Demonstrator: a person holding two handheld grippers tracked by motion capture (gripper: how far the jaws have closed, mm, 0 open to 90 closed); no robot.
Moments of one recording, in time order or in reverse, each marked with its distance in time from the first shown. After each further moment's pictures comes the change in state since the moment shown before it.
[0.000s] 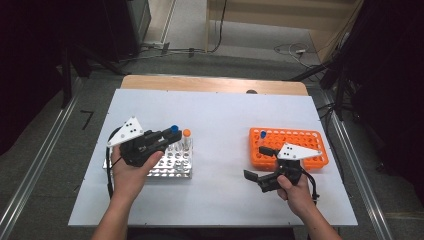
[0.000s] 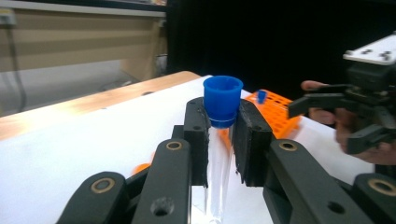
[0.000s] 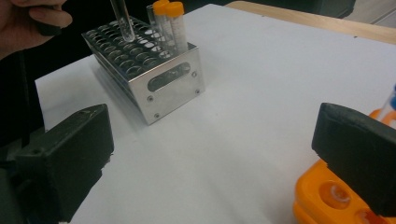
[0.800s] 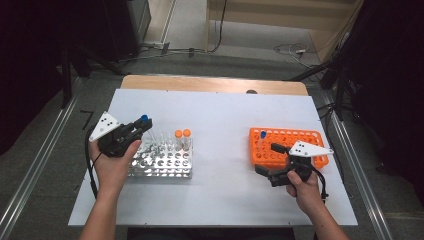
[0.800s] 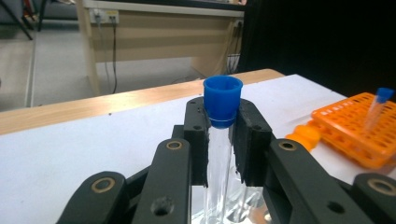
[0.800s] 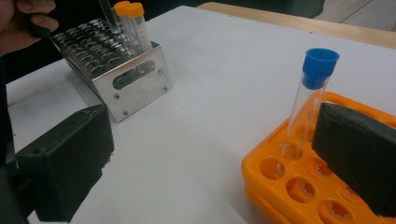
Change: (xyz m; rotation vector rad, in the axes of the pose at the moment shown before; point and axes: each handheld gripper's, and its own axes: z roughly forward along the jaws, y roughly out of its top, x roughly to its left) left arm 0.054 -0.023 -0.017 0.000 0.291 -0.025; right arm -0.023 -0.007 -0.016 -0.012 -0.077 0.030
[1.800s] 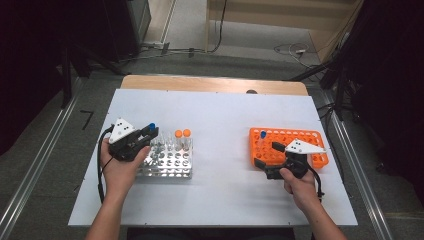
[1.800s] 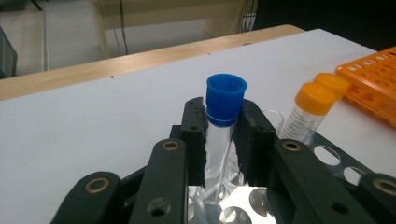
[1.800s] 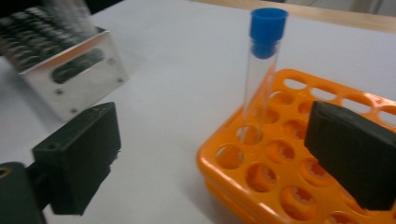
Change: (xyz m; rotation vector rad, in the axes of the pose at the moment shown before) left arm -0.015 -0.014 0.012 0.162 0.047 0.044; right arm -0.014 -0.013 0.020 0.023 -0.158 0.040
